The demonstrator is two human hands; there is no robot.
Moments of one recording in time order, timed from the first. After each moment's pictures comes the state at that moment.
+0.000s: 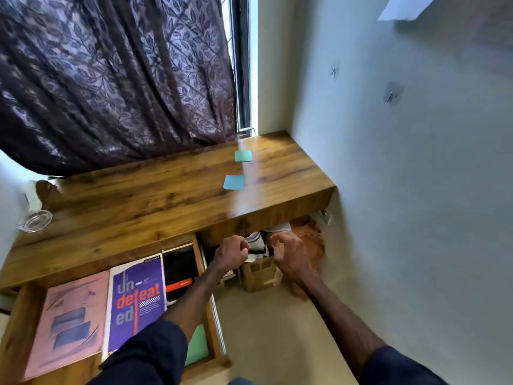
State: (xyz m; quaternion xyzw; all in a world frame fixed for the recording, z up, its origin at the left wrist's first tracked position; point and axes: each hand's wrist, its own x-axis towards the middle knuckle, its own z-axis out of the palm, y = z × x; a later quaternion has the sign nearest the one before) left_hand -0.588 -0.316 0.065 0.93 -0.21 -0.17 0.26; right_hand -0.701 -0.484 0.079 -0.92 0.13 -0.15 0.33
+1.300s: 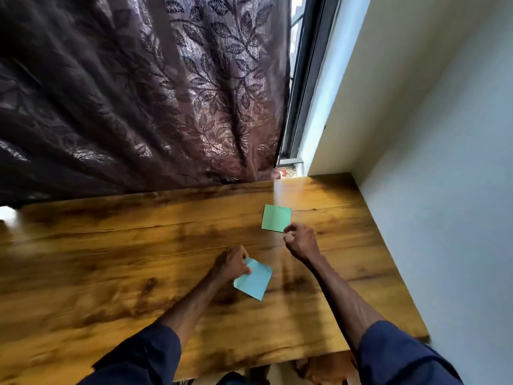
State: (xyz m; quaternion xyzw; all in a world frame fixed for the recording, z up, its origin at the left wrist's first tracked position) left_hand -0.107 -0.437 -0.050 0.93 -0.10 -0.29 0.21; right_hand -0.127 -0.667 0.002 -0.91 0.20 0.05 0.35
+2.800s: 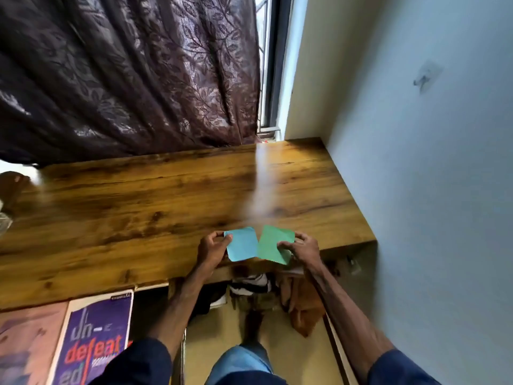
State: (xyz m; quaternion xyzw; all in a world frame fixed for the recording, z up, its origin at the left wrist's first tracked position) left_hand -0.338 -0.389 -0.031 0.79 0.15 -0.15 0.58; right_hand -0.417 -0.636 0.025 -0.67 0.36 0.05 0.65
